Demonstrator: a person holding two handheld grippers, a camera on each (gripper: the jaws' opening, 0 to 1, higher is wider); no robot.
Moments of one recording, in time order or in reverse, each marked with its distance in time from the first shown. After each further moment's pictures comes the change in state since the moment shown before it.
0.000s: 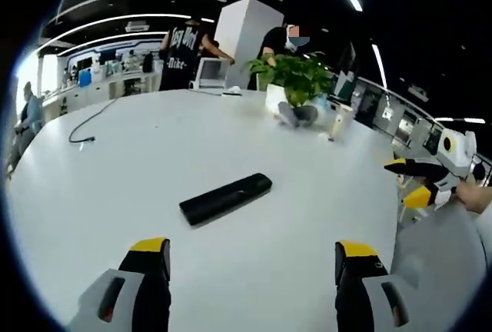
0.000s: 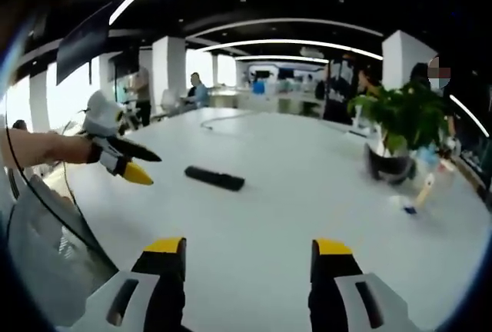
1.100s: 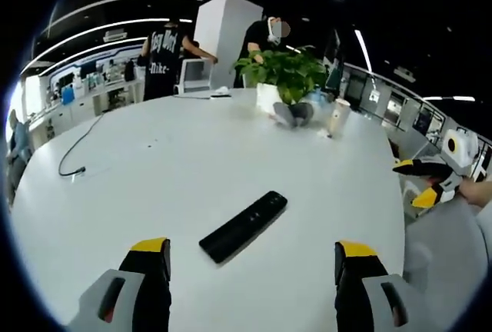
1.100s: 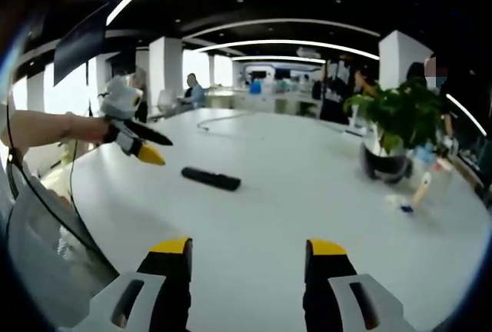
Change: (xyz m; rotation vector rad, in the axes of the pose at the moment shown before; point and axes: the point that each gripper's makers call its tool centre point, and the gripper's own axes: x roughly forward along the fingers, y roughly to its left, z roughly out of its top) left arm 0.016 0.032 0.036 0.102 0.034 -0.041; right arm -0.001 -0.004 -0.001 0.008 -0.001 -0.018
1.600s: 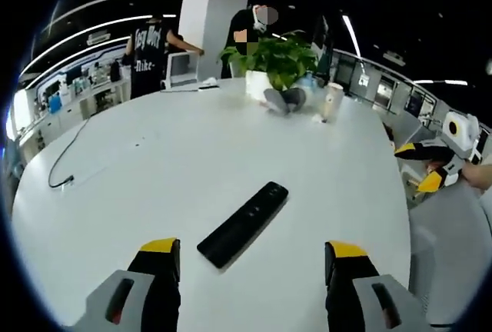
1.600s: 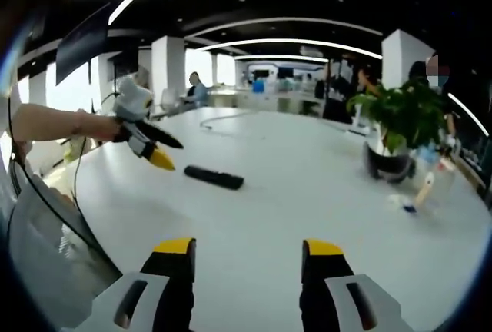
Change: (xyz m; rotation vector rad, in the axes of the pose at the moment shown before) left arm 0.021 0.000 -0.009 0.076 0.065 -0.056; right arm 0.001 0.002 -0.001 -0.005 0.007 0.018
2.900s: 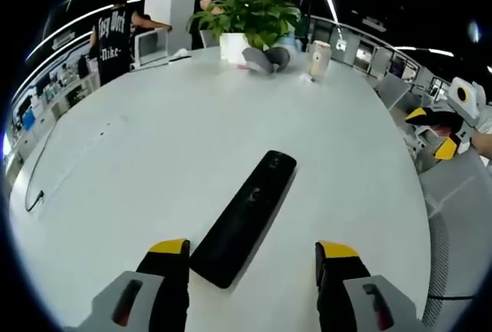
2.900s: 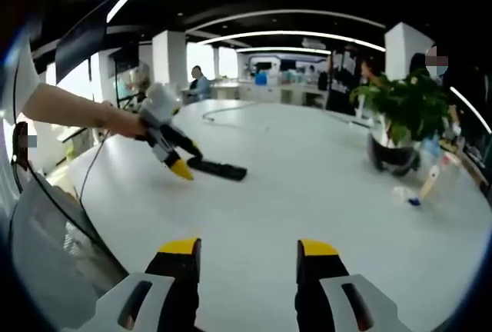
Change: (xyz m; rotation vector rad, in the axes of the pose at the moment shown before) left arm 0.053 0.012 -0.026 0.112 0.191 -0.094; right arm 0.003 0.002 -0.009 0.013 0.045 0.024
